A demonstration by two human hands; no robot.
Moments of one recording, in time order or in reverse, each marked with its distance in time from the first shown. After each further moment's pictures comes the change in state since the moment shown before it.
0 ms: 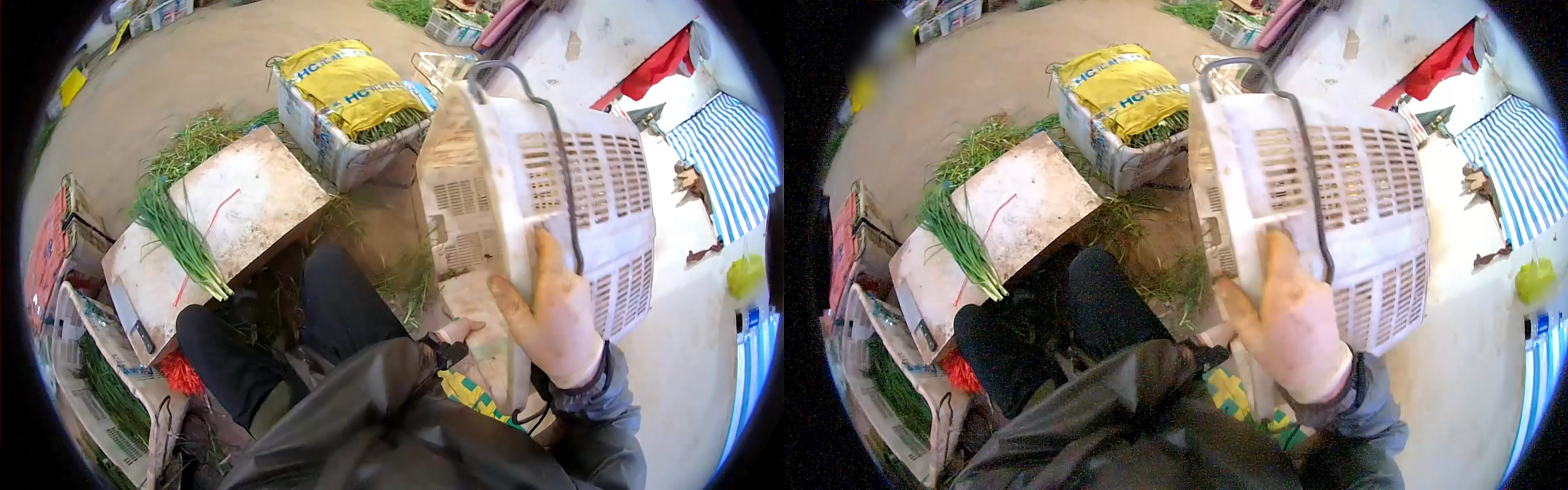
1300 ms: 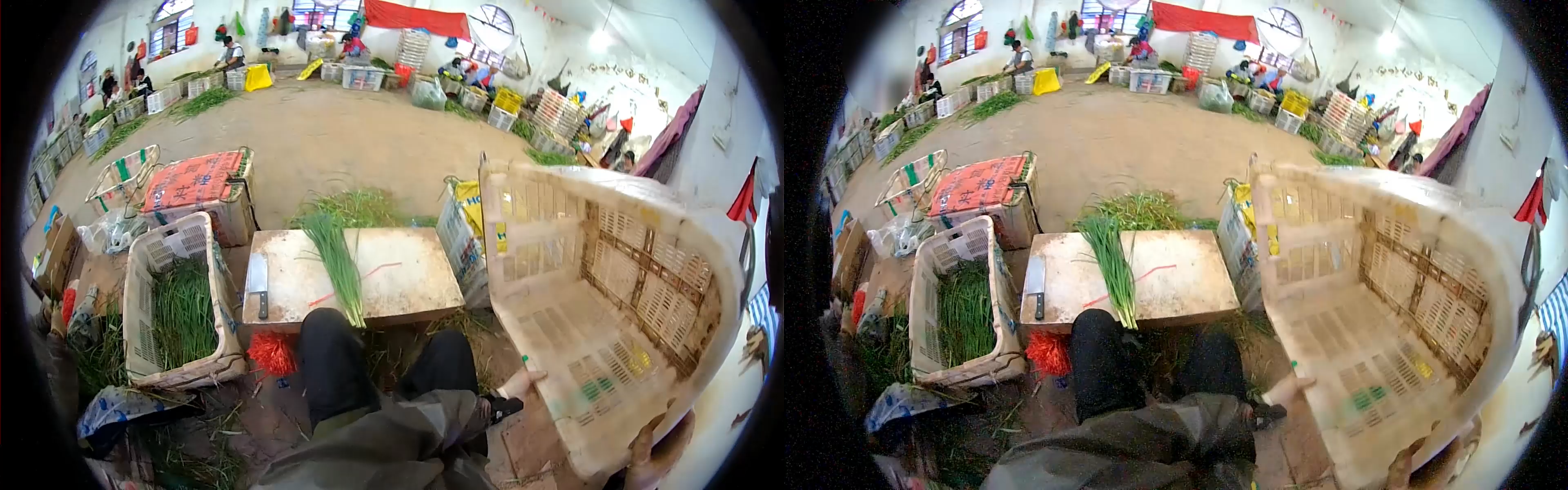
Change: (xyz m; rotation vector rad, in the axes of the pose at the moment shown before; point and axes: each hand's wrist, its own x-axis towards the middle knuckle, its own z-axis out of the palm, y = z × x) left_hand -0.037 0.109 0.002 -0.005 0.043 0.930; right_hand -0.134 0.069 -0.086 0.514 0.389 -0.061
